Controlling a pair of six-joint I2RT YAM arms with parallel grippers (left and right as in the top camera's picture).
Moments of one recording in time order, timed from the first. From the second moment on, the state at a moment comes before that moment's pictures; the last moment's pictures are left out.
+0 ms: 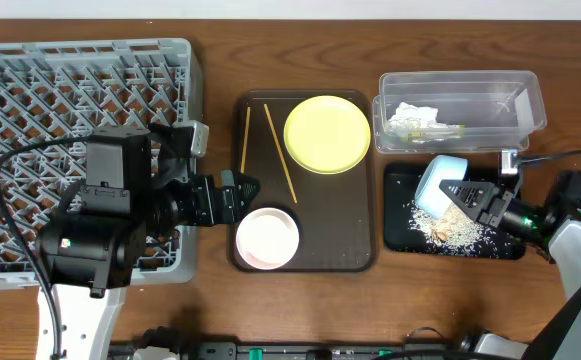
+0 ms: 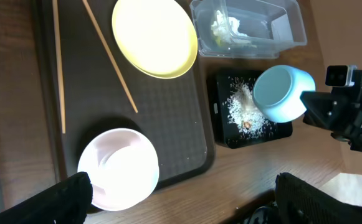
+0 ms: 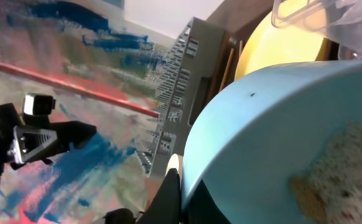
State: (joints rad) left arm -0.13 1.04 1.23 -1.09 0.54 -0.27; right arm -0.48 1.45 0.71 -0.61 -1.44 -0.15
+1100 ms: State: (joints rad) left arm -0.13 1.04 1.23 -1.09 0.54 -0.27; right arm -0.33 1.39 0.71 -0.56 -1.35 0.01
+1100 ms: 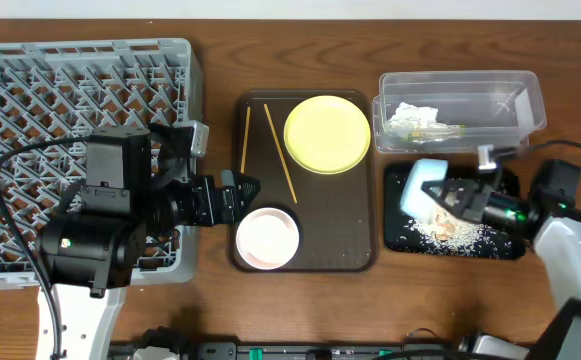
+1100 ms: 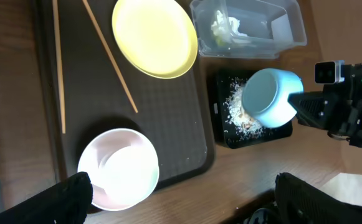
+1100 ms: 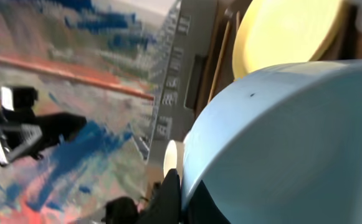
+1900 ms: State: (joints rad) left arm -0.13 1.04 1.23 -1.09 0.54 -0.27; right arm 0.75 1.45 0.91 -0.57 -0.03 0.34
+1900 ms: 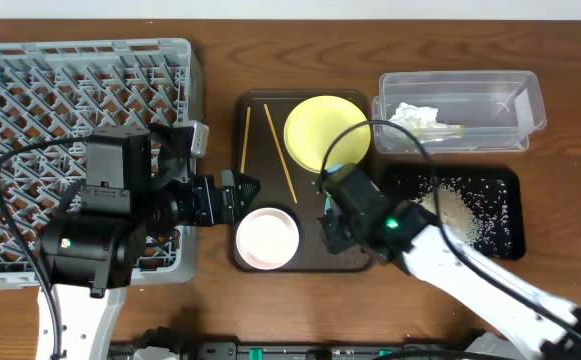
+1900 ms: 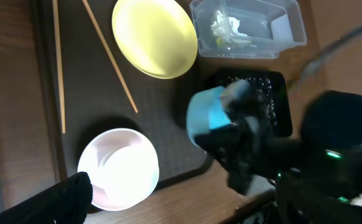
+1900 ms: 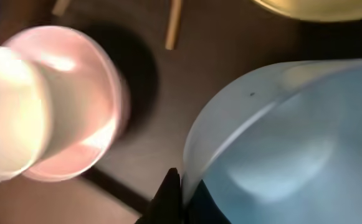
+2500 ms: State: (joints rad) left arm -0.13 1.04 1.24 -1.16 0.54 -0.27; right arm 0.76 1.47 1.14 -0.73 -0.26 0.30
